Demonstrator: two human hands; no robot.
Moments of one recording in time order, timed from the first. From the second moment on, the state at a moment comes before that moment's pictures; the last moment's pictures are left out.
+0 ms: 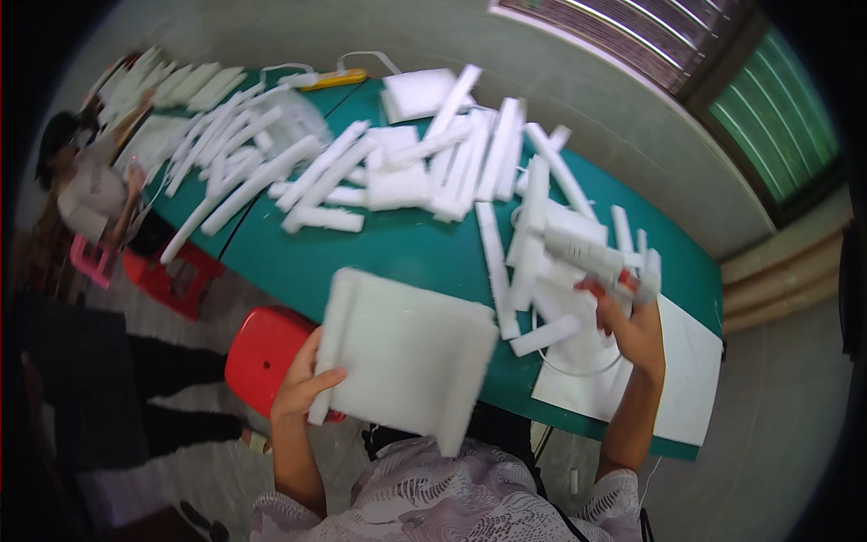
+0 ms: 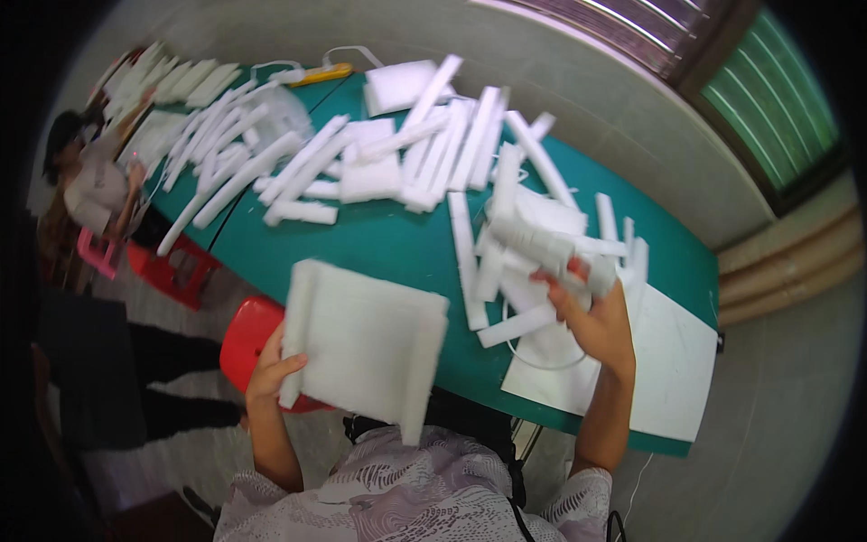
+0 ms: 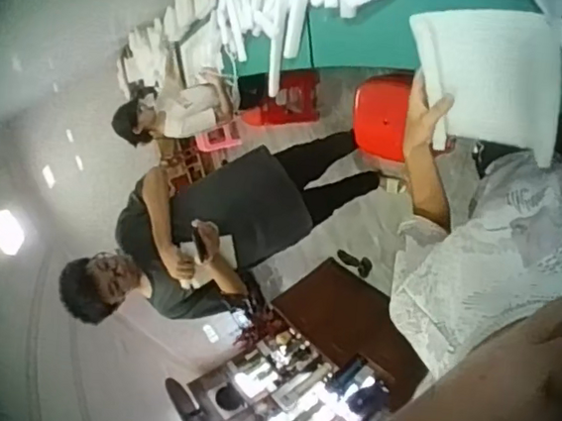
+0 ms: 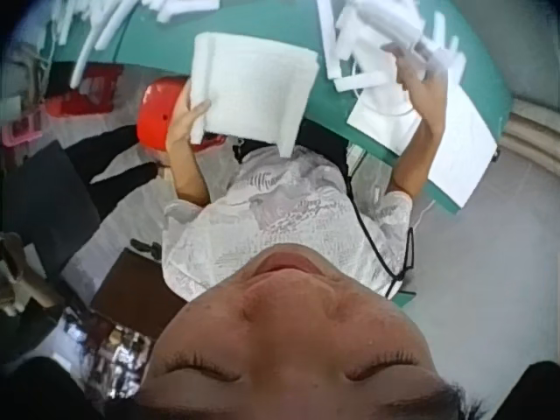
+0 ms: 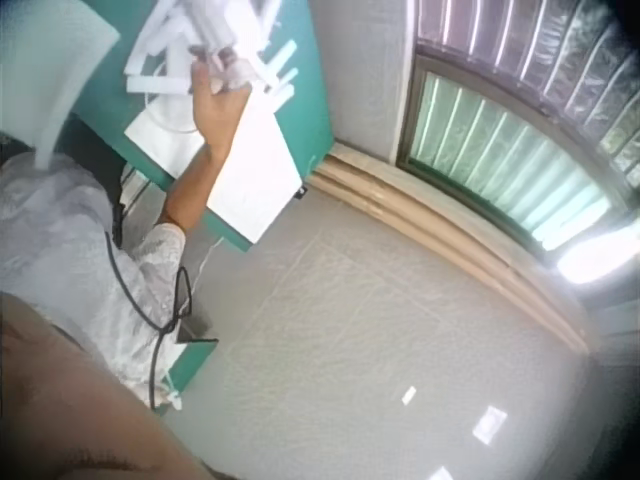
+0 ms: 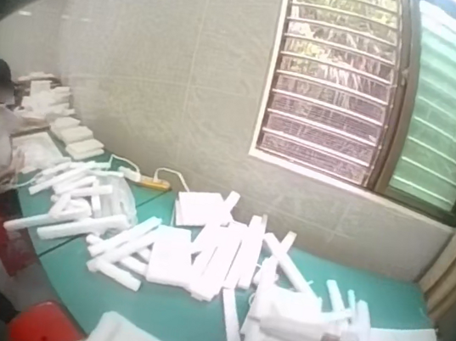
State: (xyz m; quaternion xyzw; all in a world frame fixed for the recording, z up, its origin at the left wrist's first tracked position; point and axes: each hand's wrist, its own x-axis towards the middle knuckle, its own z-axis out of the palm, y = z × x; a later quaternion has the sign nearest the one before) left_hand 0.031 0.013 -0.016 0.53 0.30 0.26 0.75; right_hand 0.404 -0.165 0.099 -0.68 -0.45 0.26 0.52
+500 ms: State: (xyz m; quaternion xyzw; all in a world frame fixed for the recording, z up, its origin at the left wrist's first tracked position) left_hand 0.049 0.010 0.017 0.58 0.23 0.15 0.77; right_hand 0.374 -0.124 0.078 -0.58 -0.63 0.35 0.39
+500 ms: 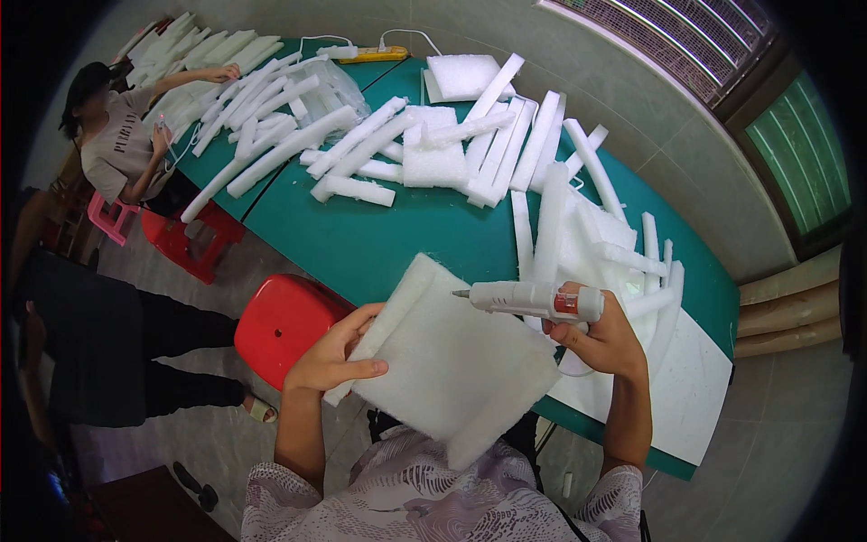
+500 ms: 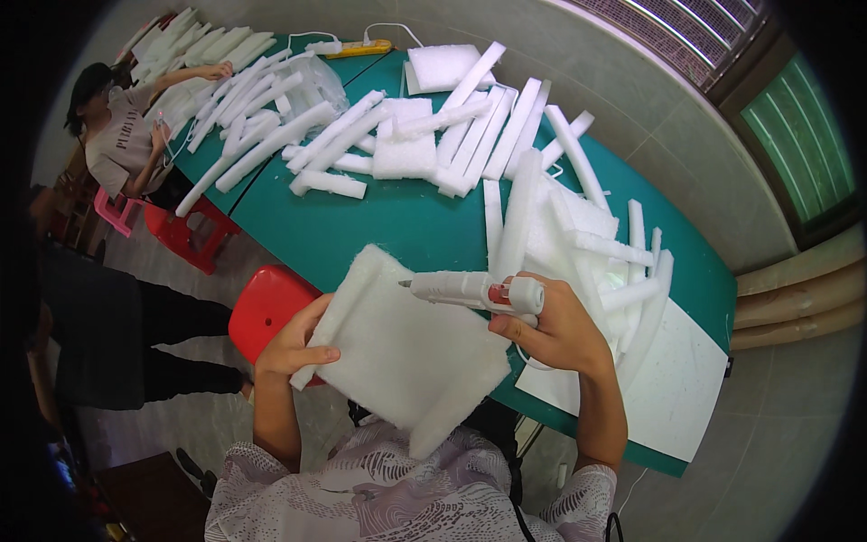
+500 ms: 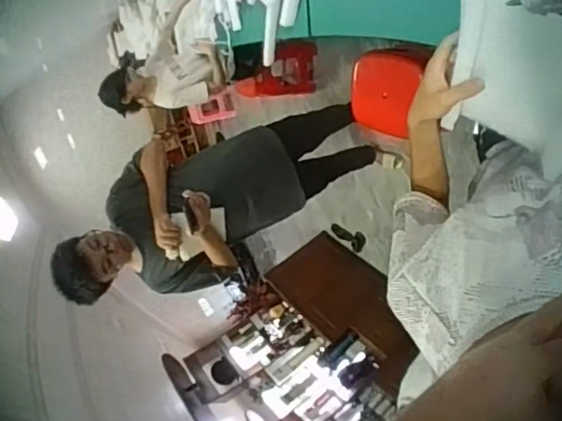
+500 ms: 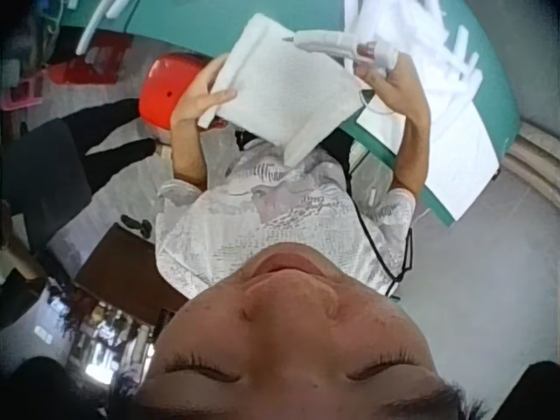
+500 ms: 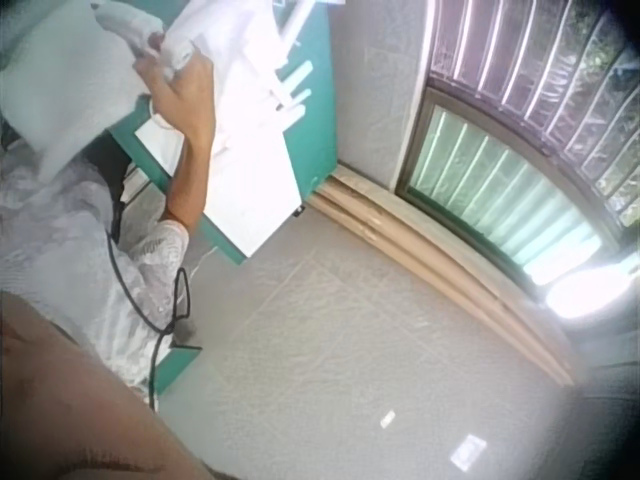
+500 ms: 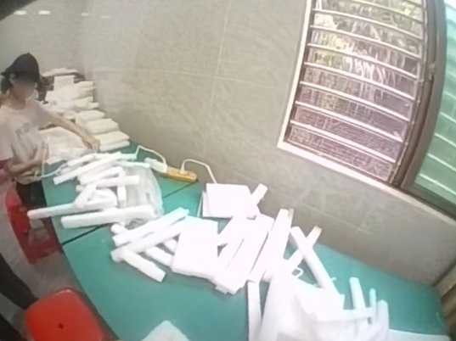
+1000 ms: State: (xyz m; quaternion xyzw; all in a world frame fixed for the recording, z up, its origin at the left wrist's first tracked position) left_hand 0.049 0.012 0.010 0.58 0.24 0.15 0.76; right_hand 0.399 -0.155 0.083 -0.60 -0.61 0.35 0.38
